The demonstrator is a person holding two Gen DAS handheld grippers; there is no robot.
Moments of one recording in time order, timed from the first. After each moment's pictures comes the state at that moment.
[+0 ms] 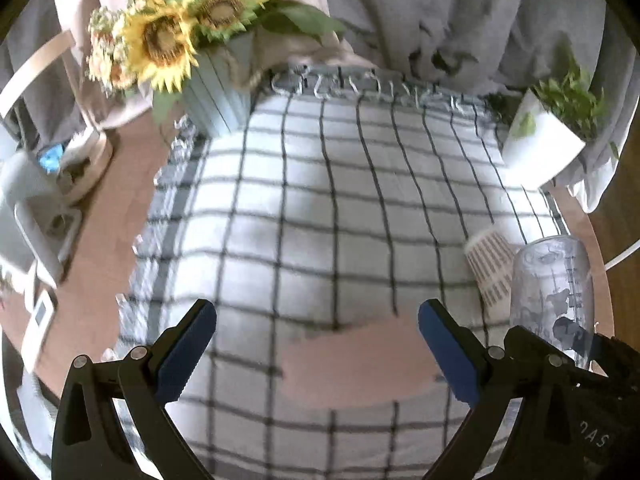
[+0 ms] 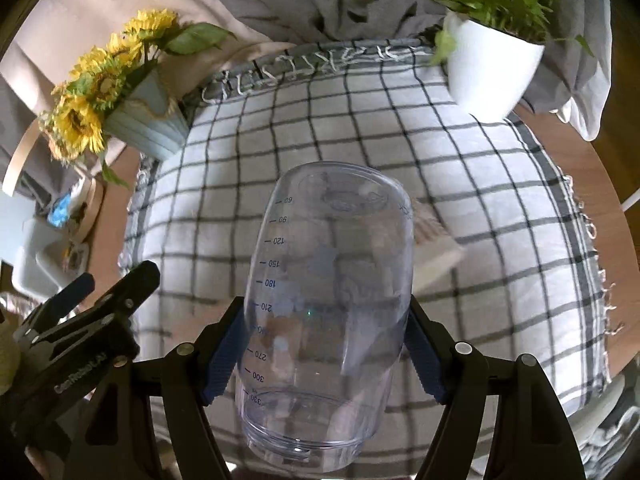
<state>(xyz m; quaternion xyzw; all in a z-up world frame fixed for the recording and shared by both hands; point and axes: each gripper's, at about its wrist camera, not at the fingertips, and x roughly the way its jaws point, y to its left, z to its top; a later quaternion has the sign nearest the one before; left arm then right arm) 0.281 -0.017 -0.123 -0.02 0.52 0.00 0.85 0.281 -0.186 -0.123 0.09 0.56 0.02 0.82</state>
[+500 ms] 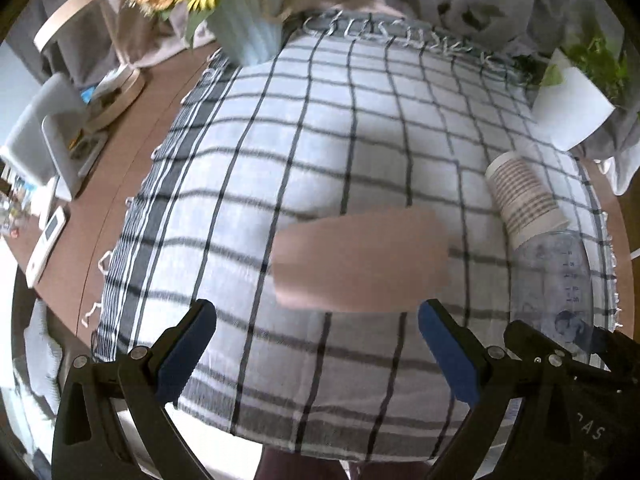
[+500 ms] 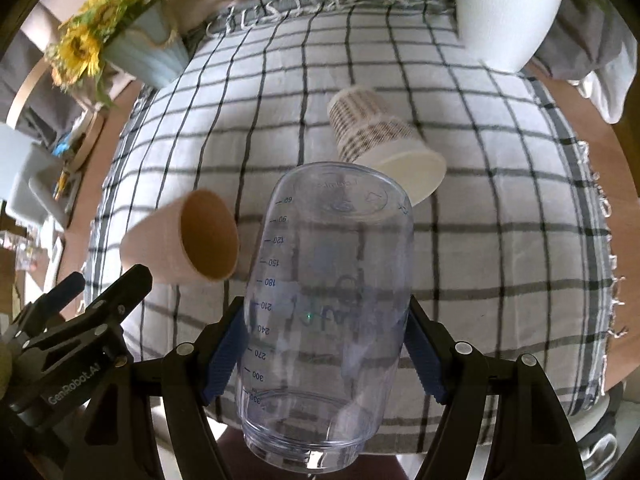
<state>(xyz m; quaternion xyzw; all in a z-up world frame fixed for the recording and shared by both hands) 0.225 -0.032 -0.166 -0.03 0.57 0.08 0.82 0.248 -0.217 -0.172 0.06 0.61 0.08 0.78</state>
